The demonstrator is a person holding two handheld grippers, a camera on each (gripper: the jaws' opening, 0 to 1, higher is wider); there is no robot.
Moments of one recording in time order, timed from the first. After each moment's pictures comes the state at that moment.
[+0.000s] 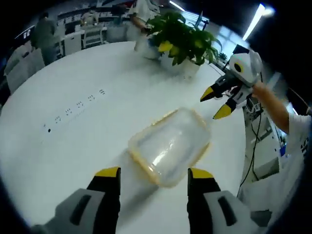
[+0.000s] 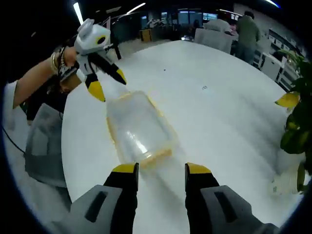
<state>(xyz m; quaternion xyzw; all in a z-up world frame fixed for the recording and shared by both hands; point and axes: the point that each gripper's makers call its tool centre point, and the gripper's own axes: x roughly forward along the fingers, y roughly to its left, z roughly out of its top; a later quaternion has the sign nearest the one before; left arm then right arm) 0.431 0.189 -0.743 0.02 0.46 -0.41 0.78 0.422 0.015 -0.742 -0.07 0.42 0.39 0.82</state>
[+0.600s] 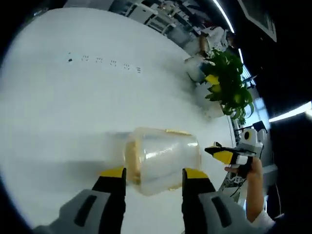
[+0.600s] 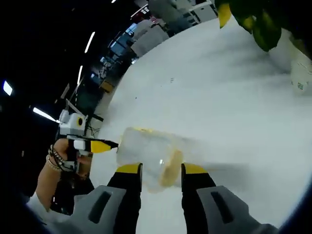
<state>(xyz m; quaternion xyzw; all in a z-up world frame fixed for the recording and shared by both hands) 0.425 0.188 -0.766 -0.16 0.58 -0.26 0.76 0.419 0.026 -0.756 0.25 0.49 0.25 0.80</state>
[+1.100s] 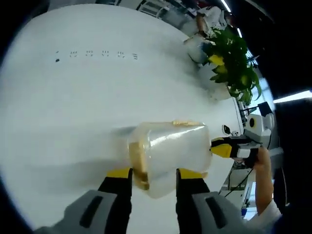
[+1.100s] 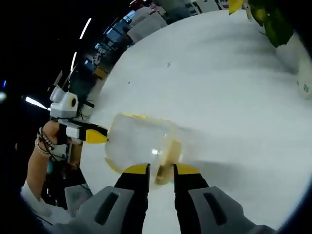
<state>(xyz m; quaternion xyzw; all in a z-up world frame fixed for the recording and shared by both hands) 0.454 0.197 -0.783 -0.12 0.61 -0.27 0.74 0.425 0.032 -0.782 0.21 0.53 0.25 0.78</state>
